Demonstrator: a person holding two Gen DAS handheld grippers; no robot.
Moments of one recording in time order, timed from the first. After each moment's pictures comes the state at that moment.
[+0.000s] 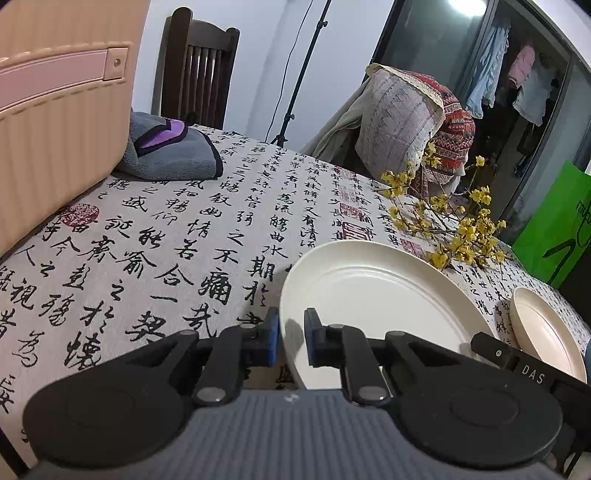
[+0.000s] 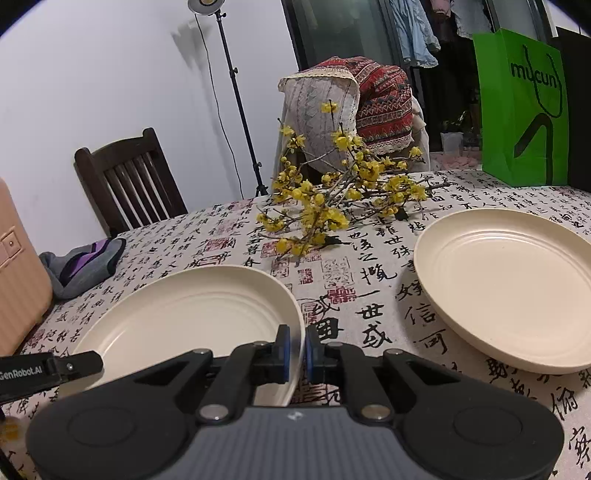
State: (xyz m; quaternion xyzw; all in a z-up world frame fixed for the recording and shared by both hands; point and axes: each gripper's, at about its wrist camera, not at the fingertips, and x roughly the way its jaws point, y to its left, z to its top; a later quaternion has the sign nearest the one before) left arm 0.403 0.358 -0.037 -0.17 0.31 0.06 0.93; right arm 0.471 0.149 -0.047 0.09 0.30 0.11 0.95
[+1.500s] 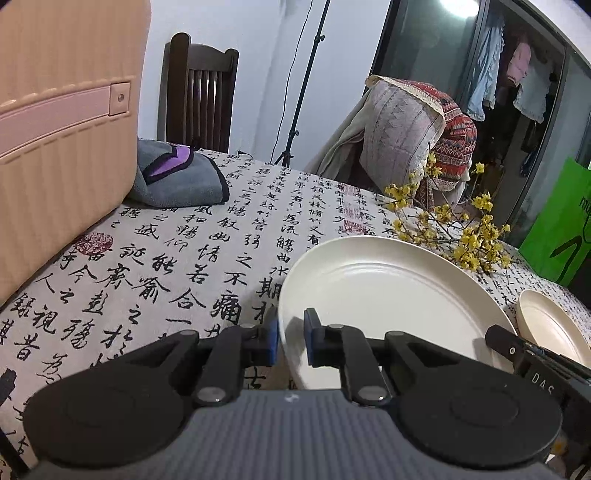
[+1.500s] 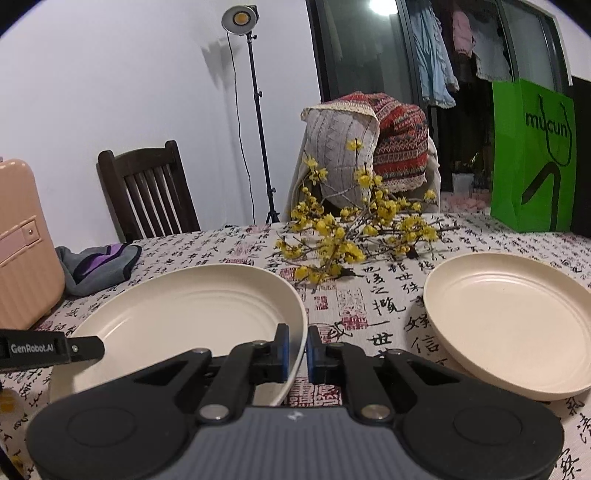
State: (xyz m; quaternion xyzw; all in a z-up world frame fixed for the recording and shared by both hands) left arm 0.397 0.354 -0.024 -0.14 0.29 0.08 0.94; right arm 0.449 0.161 -0.035 0.04 0.24 0.12 0.96
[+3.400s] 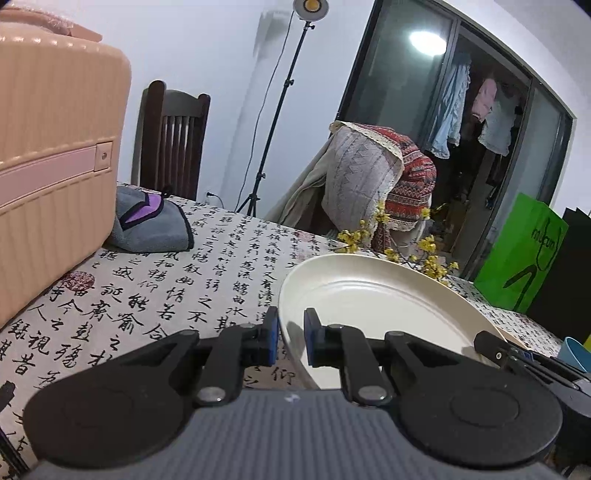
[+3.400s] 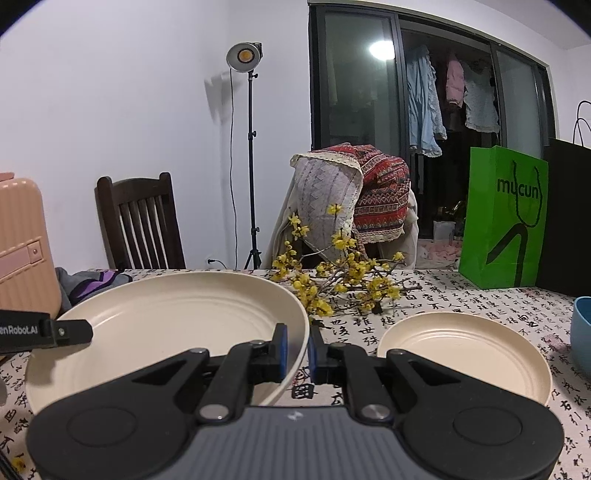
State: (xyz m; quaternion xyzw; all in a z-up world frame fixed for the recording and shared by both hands) left arm 0.366 0.335 0.009 -0.15 0.22 0.03 0.96; right arm 0.412 0.149 0.004 0.00 0.17 0.09 0.98
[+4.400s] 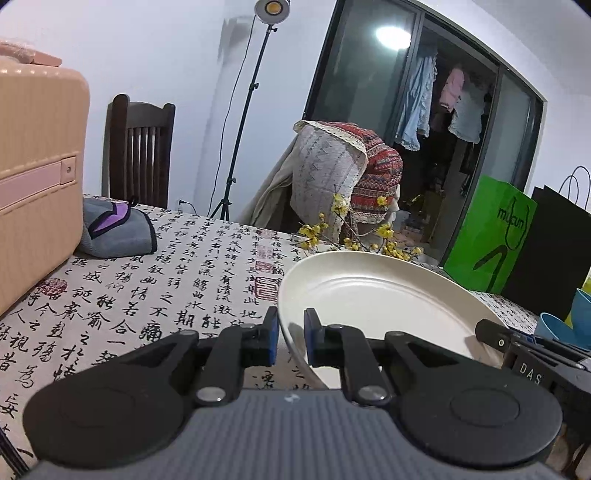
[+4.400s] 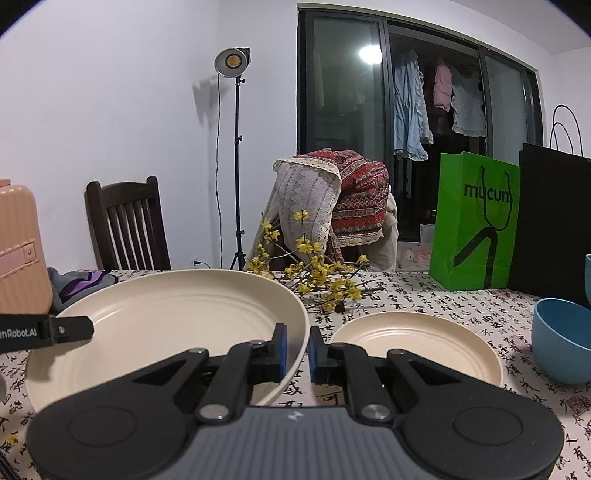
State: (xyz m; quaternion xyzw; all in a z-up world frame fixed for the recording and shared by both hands) left arm 0.351 0.300 0.013 -0.12 0.21 -0.01 0.97; right arm 0.387 0.111 0.012 0.00 0.17 0.07 0.98
